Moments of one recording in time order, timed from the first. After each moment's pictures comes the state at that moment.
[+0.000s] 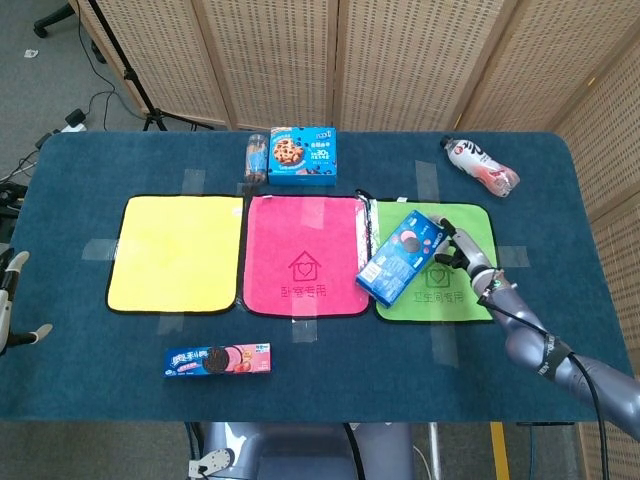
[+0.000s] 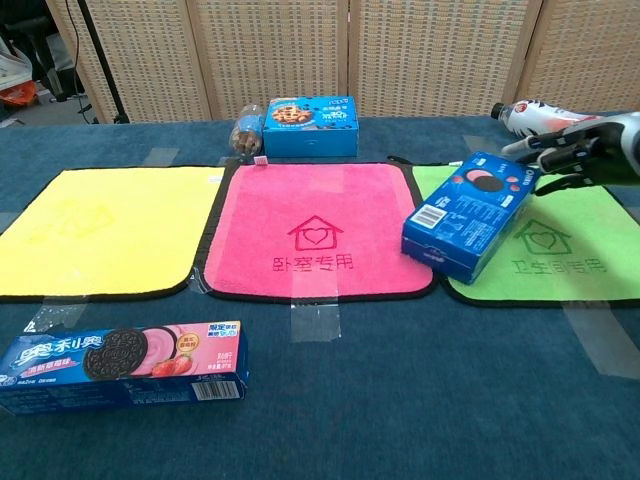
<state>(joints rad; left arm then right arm) -0.17 -1.06 -0.13 -1.65 1.20 1.30 0.10 0.79 -1.35 0.34 -1.28 -0.66 0.40 0.47</state>
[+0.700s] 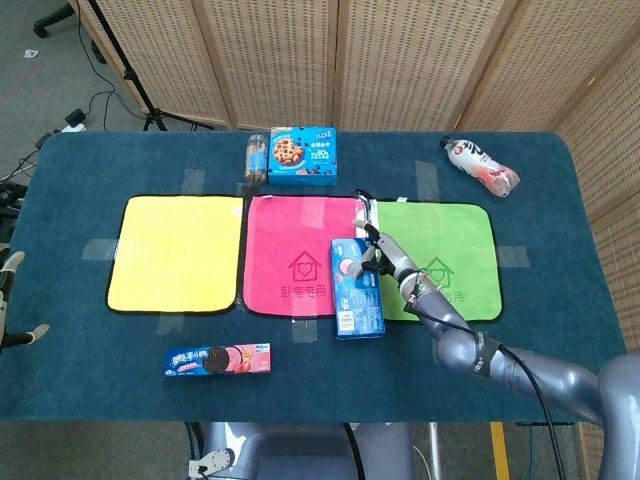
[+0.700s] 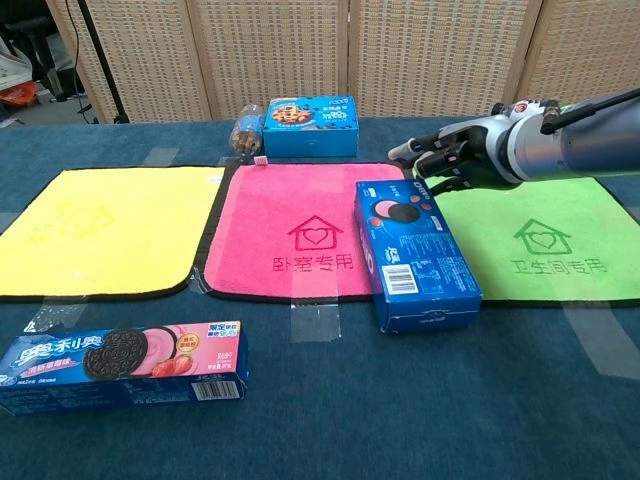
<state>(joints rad) -0.17 -1.06 -0.13 -1.64 1.20 1.30 0.06 1.01 -1.46 0.30 -1.42 -0.40 0.56 0.26</state>
